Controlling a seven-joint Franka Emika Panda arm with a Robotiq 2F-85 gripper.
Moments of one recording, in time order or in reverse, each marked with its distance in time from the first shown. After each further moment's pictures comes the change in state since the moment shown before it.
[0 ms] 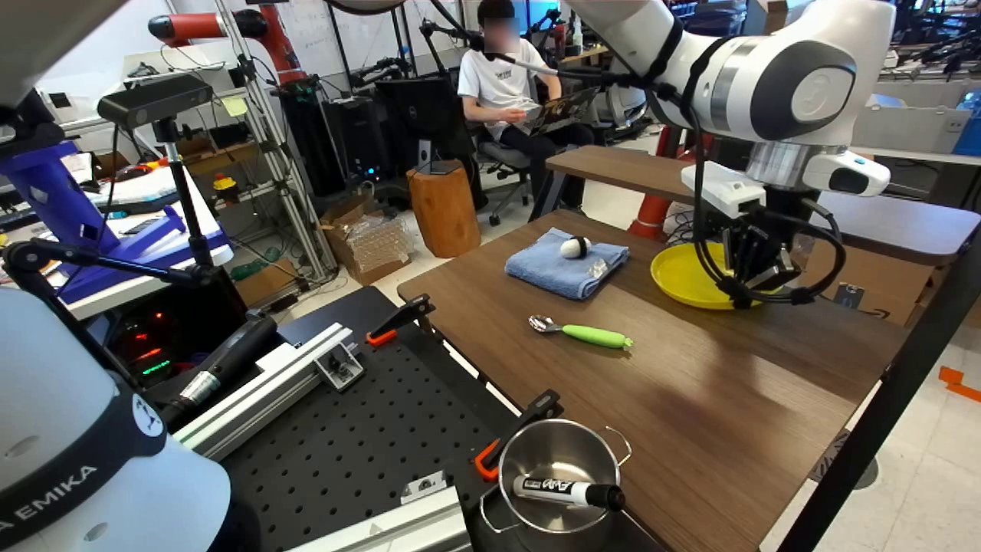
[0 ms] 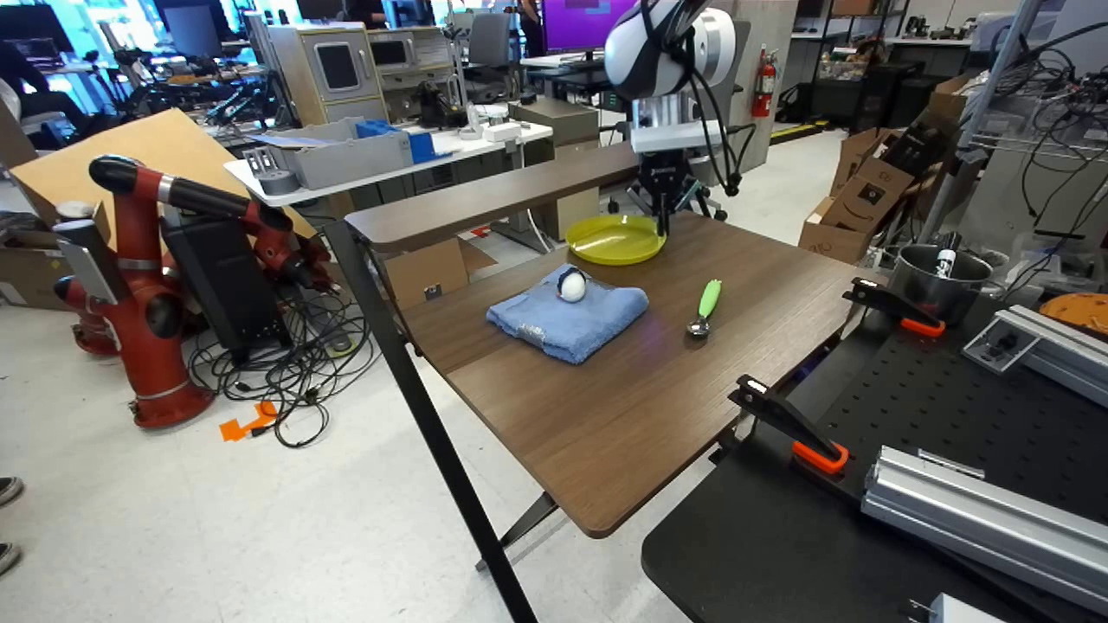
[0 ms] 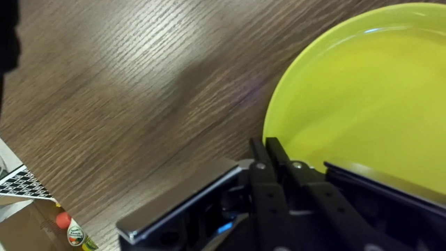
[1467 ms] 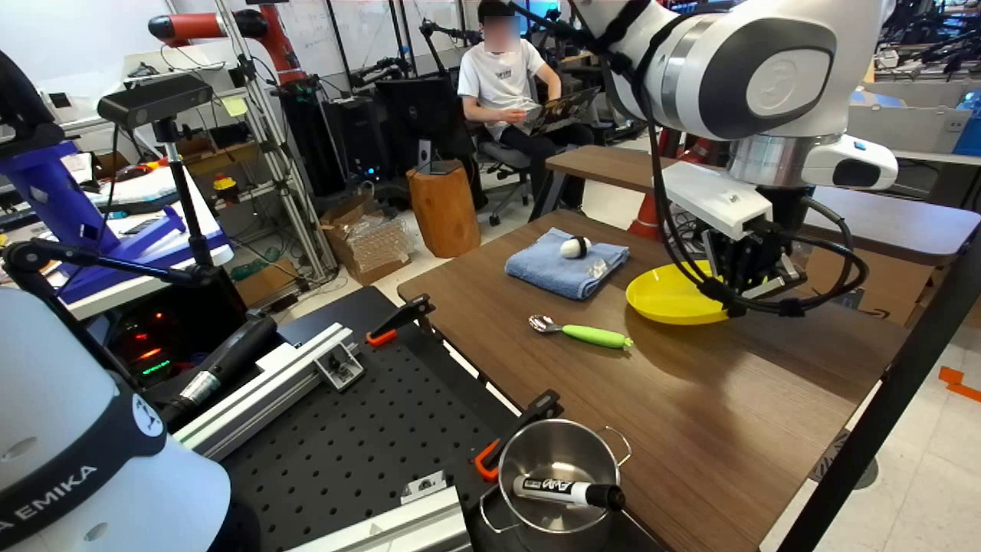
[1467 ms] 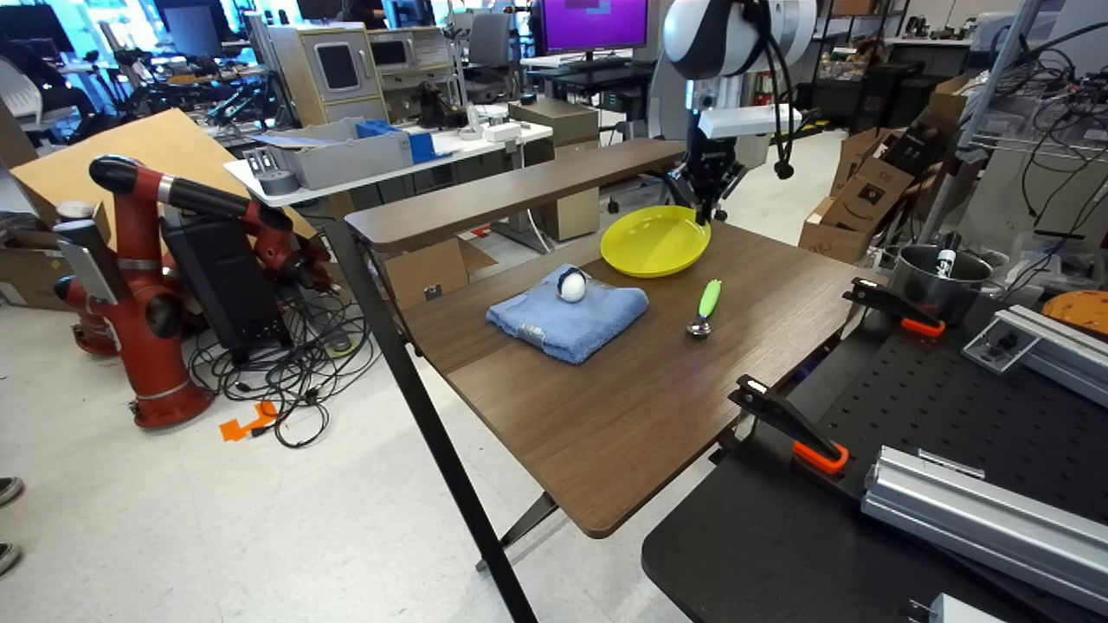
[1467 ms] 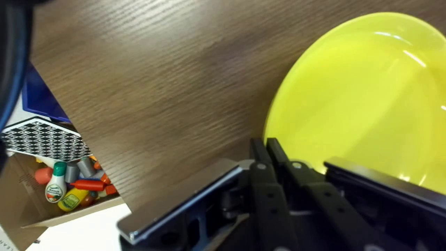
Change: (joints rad) arm -0.019 -0.357 0.006 -0.595 0.000 0.354 -0.301
